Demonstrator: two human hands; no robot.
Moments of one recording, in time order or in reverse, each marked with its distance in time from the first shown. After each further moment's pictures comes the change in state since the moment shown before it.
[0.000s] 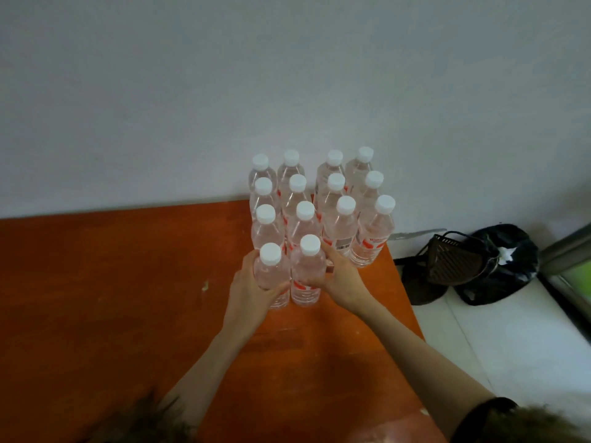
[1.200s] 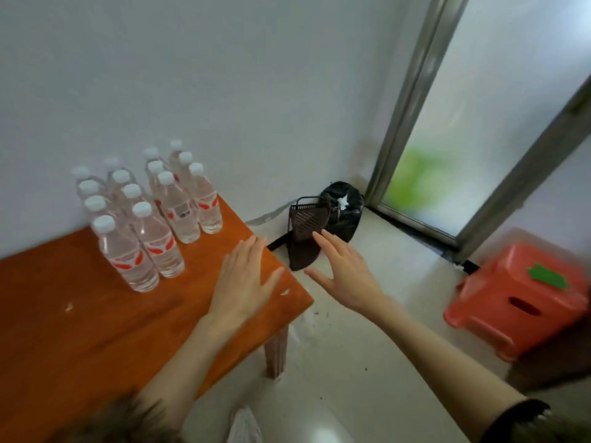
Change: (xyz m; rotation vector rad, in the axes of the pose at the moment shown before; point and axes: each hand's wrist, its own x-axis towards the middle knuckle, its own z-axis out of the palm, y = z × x) left_hand -0.219 0.097 0.094 0.519 -0.359 0.714; right_hand -0.338 0.075 -0.102 -0.574 0.484 0.142
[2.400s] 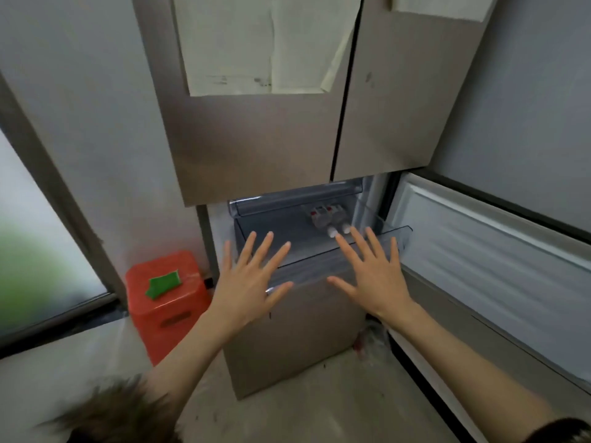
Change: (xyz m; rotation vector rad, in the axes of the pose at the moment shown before) left_hand -0.078 0.804 0.335 0.111 -0.255 1.513; right_hand -0.559 0.530 -0.311 -0.599 0.274 1.333
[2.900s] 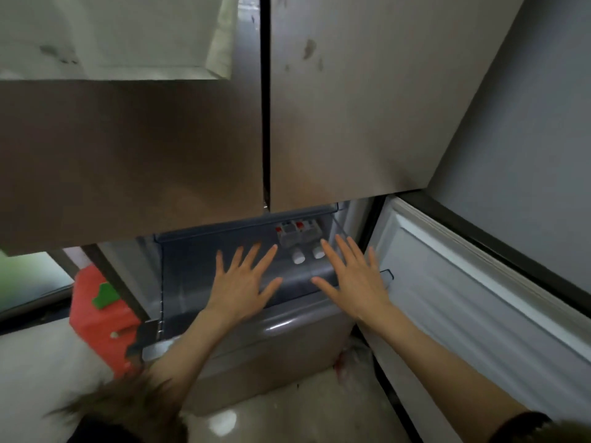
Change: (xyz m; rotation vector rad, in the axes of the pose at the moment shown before) left_hand 0.205 0.075 0.088 -0.122 -0.237 -0.225; right_hand 0.153 0.151 0.092 0.164 -0.176 -0.089
